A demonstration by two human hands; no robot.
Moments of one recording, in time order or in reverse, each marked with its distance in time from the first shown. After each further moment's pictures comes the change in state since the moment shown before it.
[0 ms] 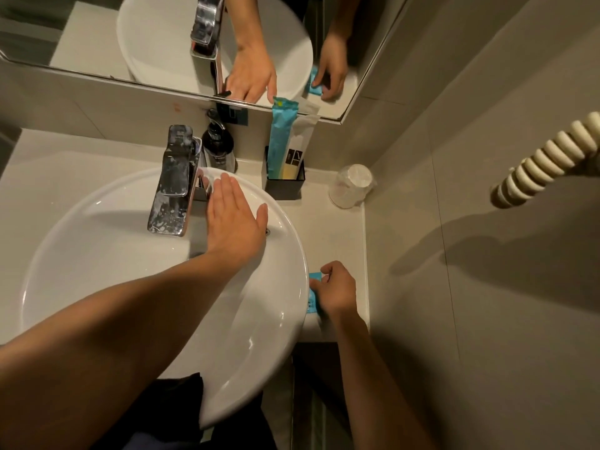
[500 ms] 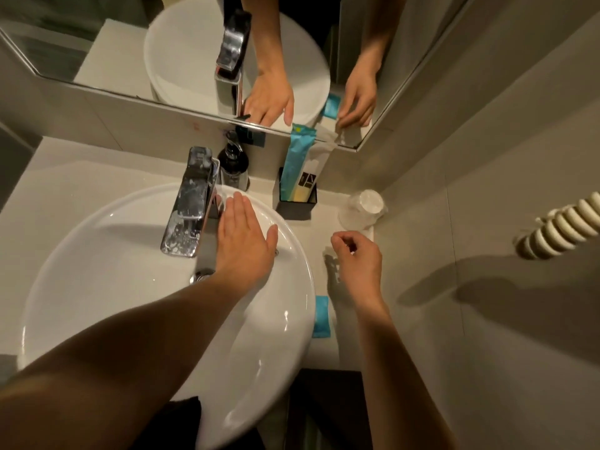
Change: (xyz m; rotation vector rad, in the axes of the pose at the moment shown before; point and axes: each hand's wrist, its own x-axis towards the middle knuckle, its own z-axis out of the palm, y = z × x) left_hand -0.004 0.003 -0.006 -0.002 -0.005 0.006; right_hand 0.012 -0.083 -0.042 0.216 0.171 -0.375
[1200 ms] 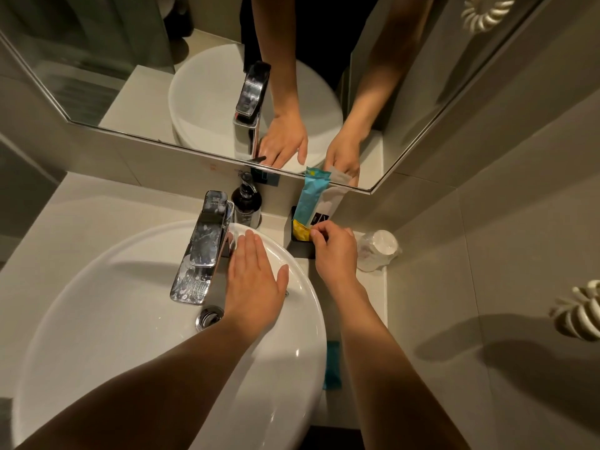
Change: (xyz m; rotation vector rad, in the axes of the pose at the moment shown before) left_hand 0.004 -0.002 0.007 -0.022 0.050 -0.006; right_hand 0.084 -0.042 0.078 -0.334 0.000 -0.215
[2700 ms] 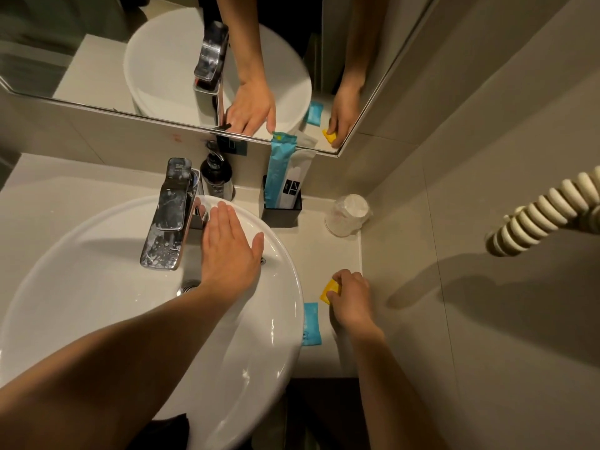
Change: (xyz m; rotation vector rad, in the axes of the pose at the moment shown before) left_hand -0.001 0.001 -0.004 -0.004 -0.036 -0.003; right_hand -0.102 0.134 -0.040 -0.311 -0.238 0.250
